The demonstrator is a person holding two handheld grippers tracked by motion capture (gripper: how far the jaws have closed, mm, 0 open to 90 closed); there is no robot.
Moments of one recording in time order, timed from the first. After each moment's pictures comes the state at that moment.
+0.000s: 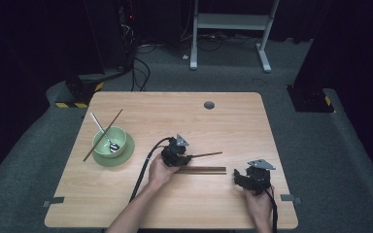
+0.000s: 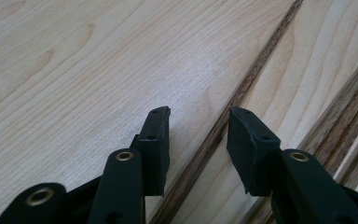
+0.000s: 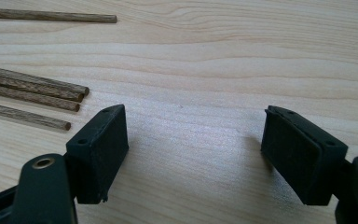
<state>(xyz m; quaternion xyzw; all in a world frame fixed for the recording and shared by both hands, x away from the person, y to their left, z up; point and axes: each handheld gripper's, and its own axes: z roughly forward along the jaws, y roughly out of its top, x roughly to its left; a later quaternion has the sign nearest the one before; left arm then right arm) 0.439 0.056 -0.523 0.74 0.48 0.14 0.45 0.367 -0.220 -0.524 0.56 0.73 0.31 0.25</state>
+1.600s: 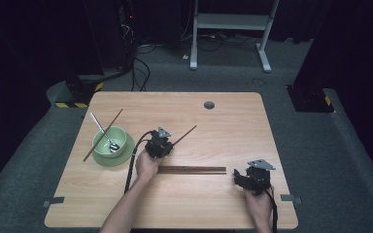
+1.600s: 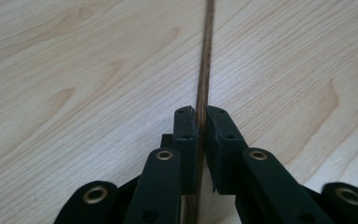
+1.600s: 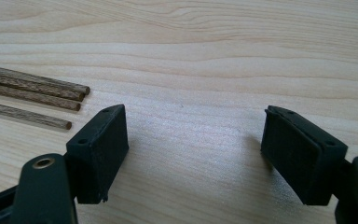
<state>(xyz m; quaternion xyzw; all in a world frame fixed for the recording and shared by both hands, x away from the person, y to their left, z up) 0.466 0.112 -0.525 0.70 0.53 0.18 0.45 0.367 -0.220 -0.524 0.56 0.73 0.31 0.25</state>
